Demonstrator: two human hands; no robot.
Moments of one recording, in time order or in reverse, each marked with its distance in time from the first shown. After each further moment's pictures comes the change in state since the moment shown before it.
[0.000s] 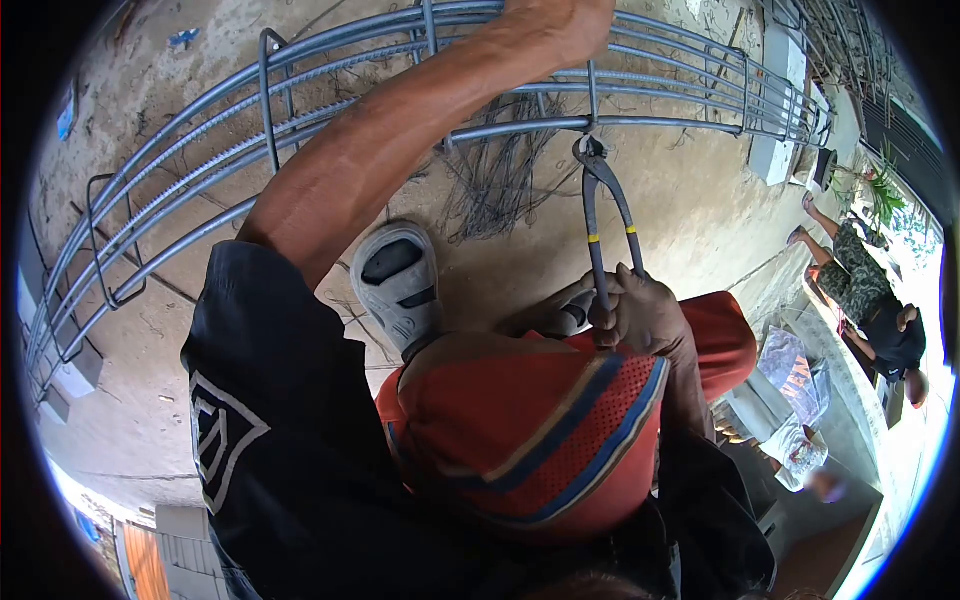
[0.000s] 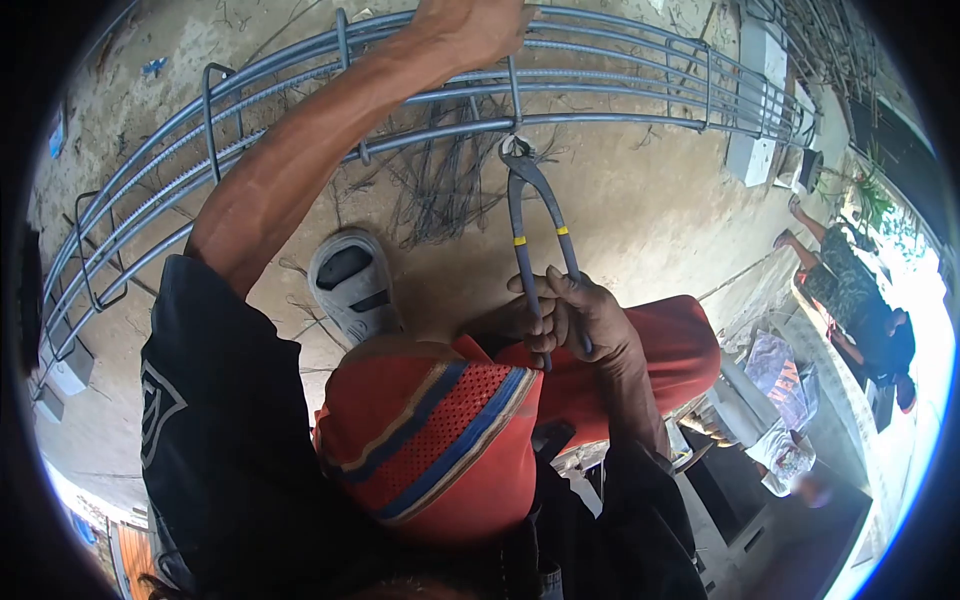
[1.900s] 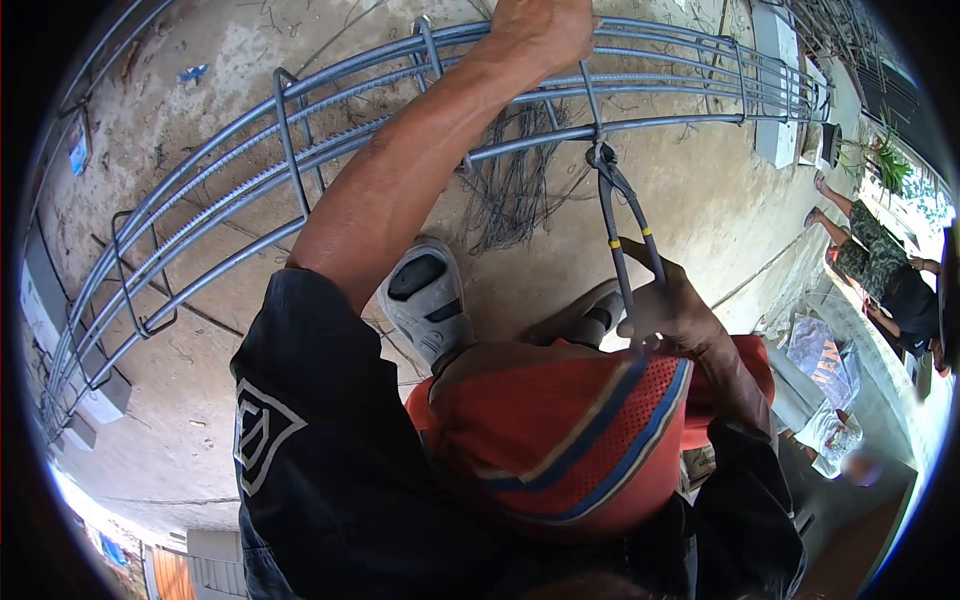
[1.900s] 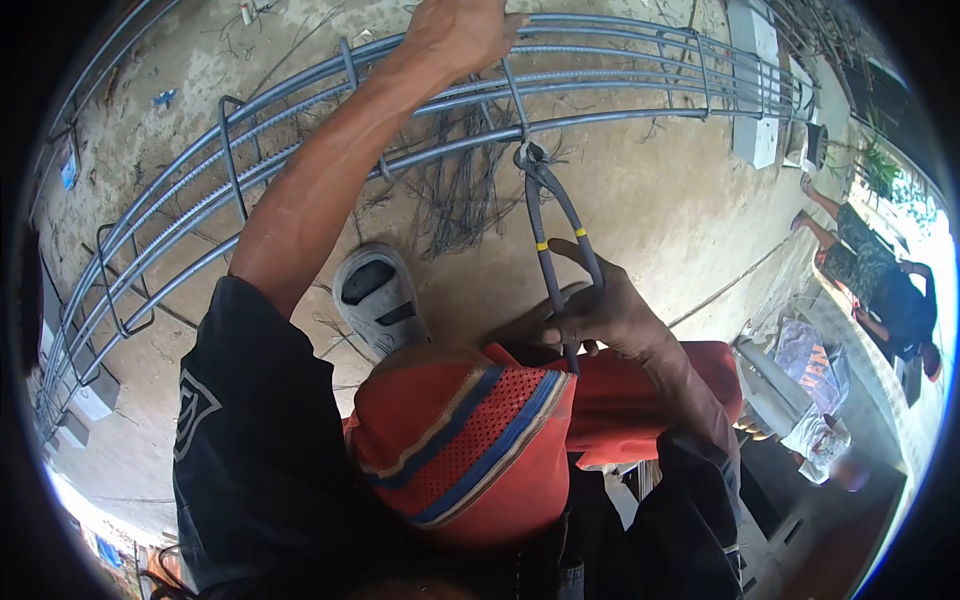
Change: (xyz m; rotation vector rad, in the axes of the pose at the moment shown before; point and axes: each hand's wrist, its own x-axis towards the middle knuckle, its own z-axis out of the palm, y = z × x) left_hand -0.019 0.056 -0.007 1.106 -0.033 0.230; right_hand -0.021 -0.016 0.036 -0.785 0.121 -0.222
